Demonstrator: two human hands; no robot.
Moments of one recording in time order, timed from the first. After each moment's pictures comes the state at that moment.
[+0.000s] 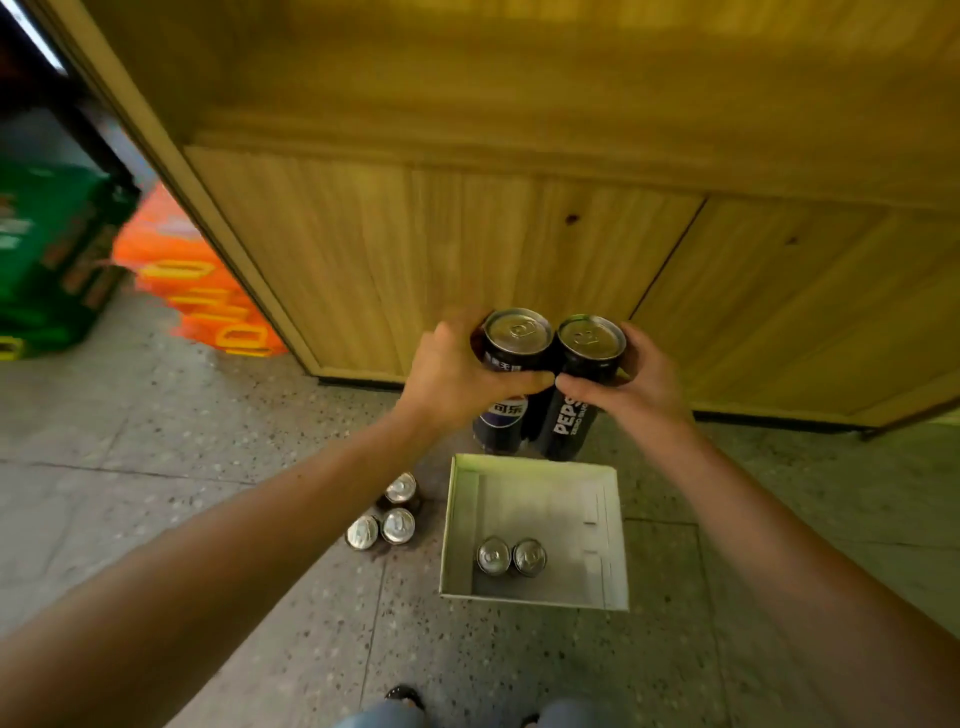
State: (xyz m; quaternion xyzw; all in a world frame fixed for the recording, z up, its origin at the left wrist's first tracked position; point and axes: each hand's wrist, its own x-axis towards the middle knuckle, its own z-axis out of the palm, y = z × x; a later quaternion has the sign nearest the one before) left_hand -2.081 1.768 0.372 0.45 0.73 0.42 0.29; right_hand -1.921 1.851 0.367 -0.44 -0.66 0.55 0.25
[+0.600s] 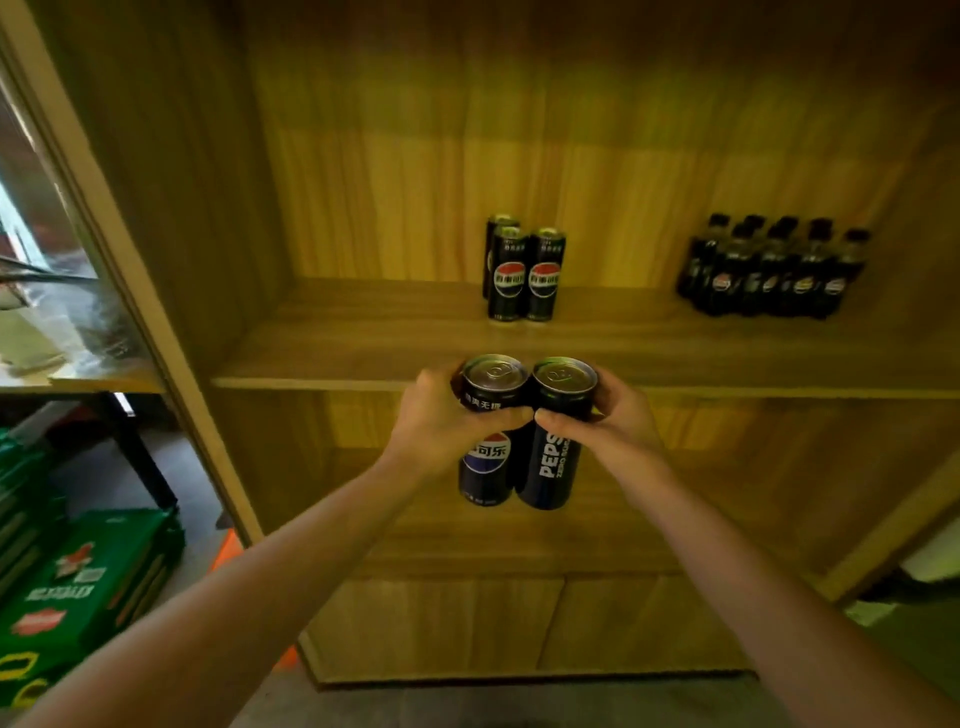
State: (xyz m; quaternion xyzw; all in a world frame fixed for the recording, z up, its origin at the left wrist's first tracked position) left_hand -2.118 1.820 0.945 0.53 0.66 0.50 0.20; right_hand -1.960 1.889 0.942 -0.37 -0.69 0.49 0.40
